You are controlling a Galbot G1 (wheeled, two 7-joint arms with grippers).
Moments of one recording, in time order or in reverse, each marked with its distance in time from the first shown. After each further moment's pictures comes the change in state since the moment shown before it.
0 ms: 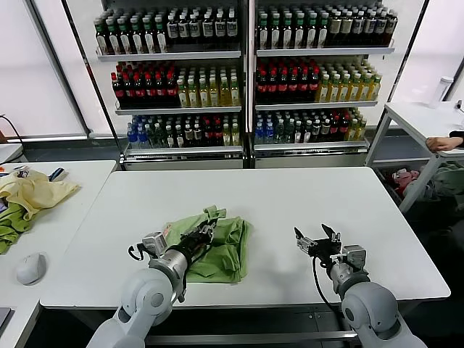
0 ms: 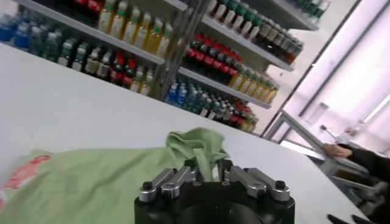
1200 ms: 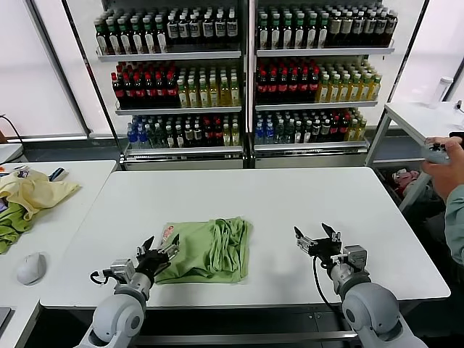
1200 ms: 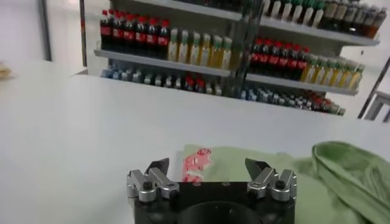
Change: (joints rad) left arm 0.178 0.077 -0.150 0.122 0.319 -0.161 0.093; right arm -0.016 -0.005 0.011 0.022 -0.001 0.005 -0.001
